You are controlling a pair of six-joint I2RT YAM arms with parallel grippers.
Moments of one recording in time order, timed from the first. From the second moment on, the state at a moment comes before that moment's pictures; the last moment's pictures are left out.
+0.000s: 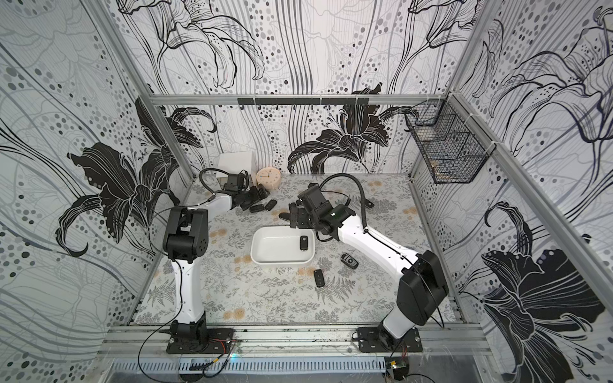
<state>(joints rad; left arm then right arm) -0.07 2.23 1.62 -0.20 0.29 -0.58 0.72 1.59 1.39 -0.61 0.14 0.58</state>
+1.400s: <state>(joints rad) -0.18 2.22 1.64 -0.50 -0.12 -0.34 0.71 1.69 1.45 -0.64 0.09 0.58</state>
